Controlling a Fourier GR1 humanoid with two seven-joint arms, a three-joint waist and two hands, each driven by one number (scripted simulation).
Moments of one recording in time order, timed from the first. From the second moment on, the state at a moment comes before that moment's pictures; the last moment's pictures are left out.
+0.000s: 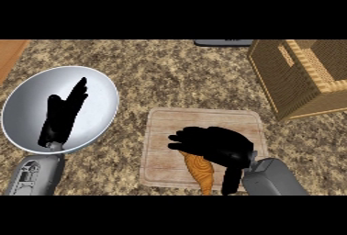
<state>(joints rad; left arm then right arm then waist) -0.23 0.22 0.07 -1.37 -0.11 -0.01 0.22 -0.29 -0.16 0.42 -1.56 0.89 0.63 -0.38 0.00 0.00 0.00</state>
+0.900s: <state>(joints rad) -0.21 0.20 0.08 -1.42 -0.13 -0.03 0.23 -0.28 -0.13 0.47 -1.46 1.05 0.47 -0.51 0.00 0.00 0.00</state>
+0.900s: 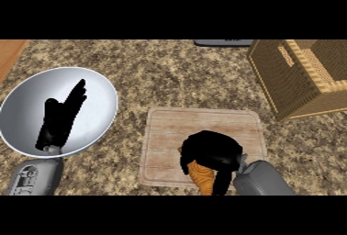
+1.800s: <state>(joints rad) -0.22 0.19 0.08 -1.43 -0.14 -0.04 0.25 -0.56 -0.01 0.20 -1.18 1.29 0.32 0.19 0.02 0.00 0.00</state>
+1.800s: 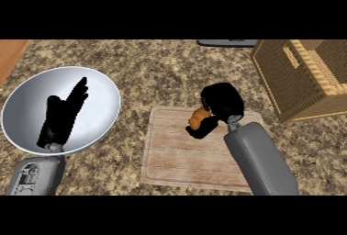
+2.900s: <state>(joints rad) -0.22 0.18 0.09 -1.39 -0.15 -0.02 0.22 -1.09 -0.05 -0.04 -1.48 0.73 0.21 0.79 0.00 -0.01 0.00</state>
